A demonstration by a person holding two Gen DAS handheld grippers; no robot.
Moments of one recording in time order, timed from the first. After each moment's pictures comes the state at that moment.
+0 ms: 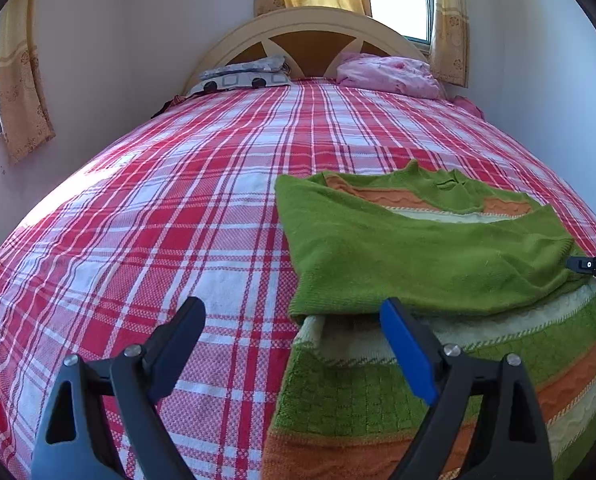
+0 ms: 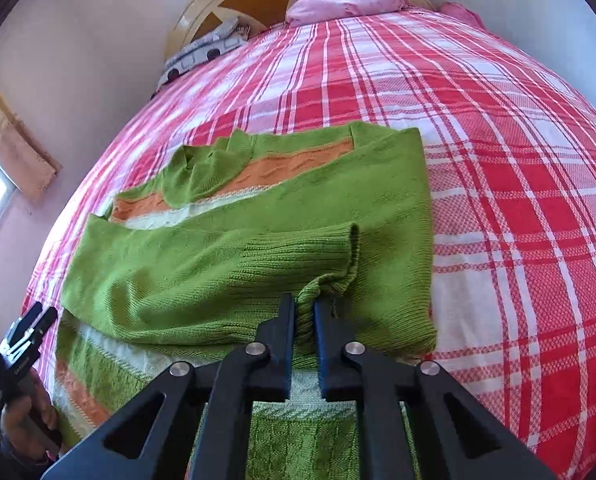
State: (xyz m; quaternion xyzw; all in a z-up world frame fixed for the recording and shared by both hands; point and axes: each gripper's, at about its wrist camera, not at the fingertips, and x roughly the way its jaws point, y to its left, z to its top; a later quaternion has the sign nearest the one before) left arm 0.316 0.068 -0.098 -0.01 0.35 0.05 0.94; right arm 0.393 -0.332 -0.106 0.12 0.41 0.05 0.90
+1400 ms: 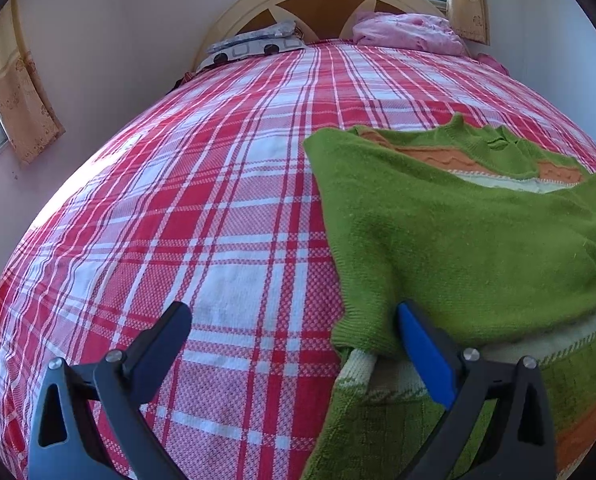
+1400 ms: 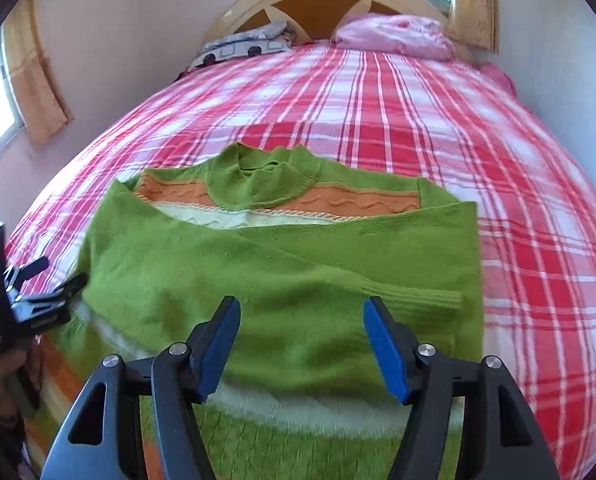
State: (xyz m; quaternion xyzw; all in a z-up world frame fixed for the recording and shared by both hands) left arm 0.358 0.077 -0.127 0.04 0.41 0.10 0.91; right arm 0.407 -0.266 -0.088 0.00 0.39 0.05 0.92
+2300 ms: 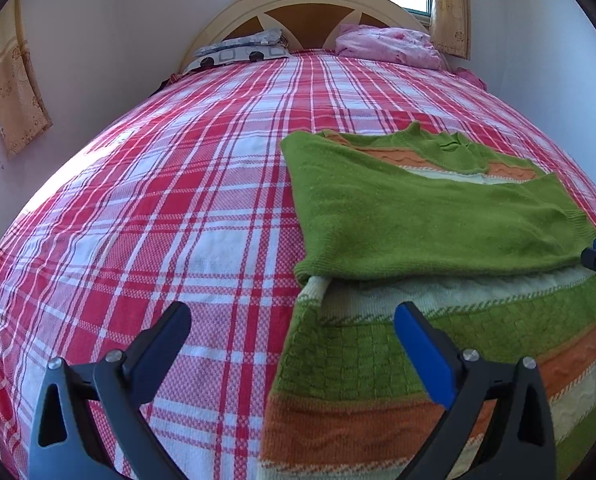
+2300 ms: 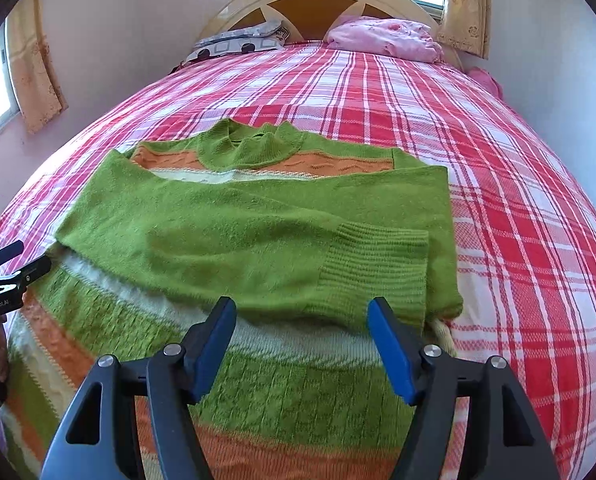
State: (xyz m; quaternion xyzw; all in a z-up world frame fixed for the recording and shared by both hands) left arm 0.308 0.069 -0.110 0.00 0.40 0.06 0.92; right arm 0.351 -0.269 -0.102 -0.03 0.37 0.04 0.93
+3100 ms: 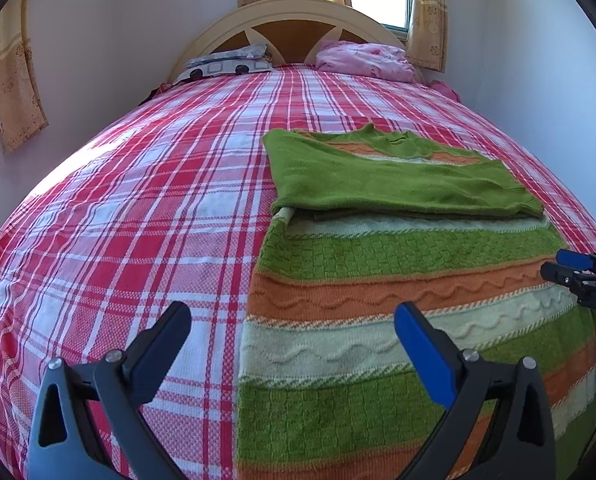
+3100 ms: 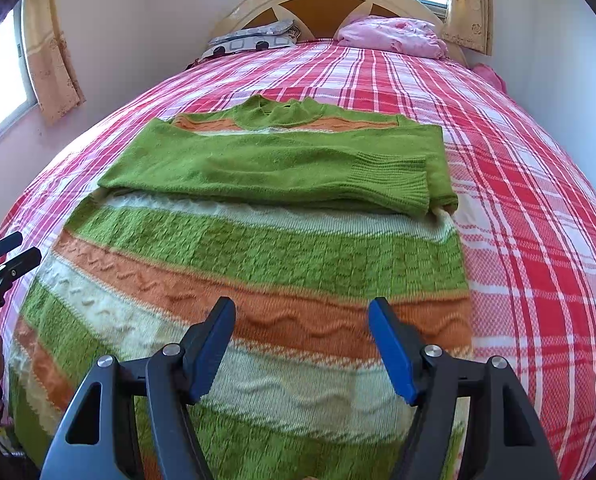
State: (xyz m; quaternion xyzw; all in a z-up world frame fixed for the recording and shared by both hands) left arm 0.220 0.055 -0.096 -0.01 0.38 0.02 0.93; right arm 0.271 -0.259 -0.122 -0.02 0.37 0.05 0.93
